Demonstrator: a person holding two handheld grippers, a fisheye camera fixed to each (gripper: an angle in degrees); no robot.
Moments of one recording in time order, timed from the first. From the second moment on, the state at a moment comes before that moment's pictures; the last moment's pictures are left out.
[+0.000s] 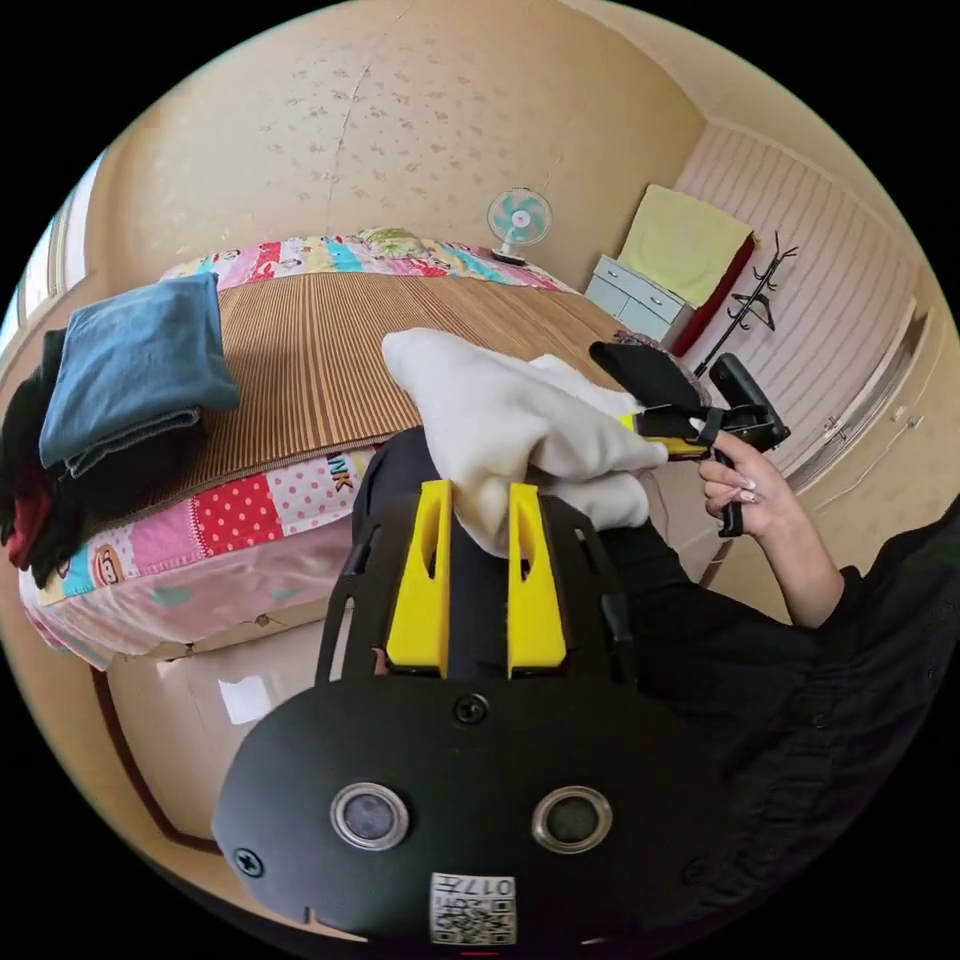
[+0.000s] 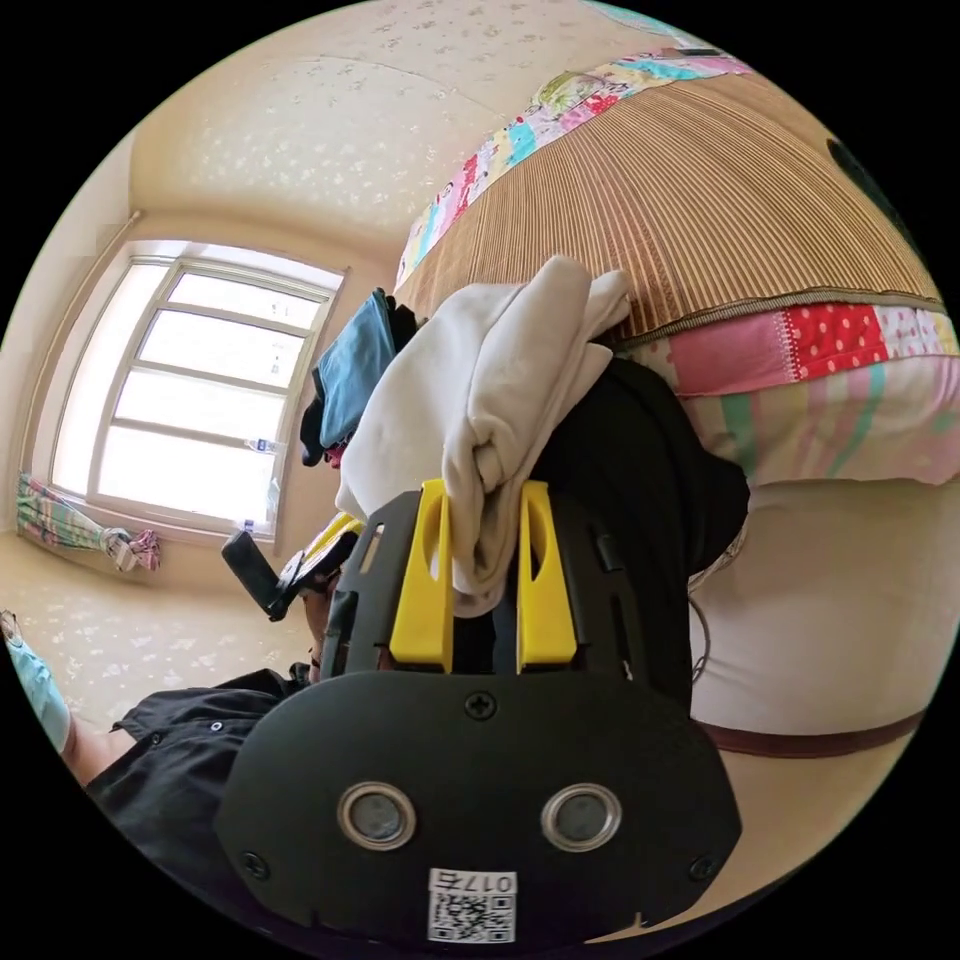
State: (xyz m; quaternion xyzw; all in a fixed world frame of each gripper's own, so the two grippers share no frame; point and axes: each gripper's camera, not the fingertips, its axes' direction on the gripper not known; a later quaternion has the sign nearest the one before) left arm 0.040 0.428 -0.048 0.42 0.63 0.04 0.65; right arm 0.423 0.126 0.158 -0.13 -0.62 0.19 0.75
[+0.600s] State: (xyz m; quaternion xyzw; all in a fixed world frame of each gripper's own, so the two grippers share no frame) left arm 0.058 0.460 -0.096 0.41 0.57 -0.03 0.71; right arm 0.437 0.145 0.065 -0.04 -0.70 0.16 0.70
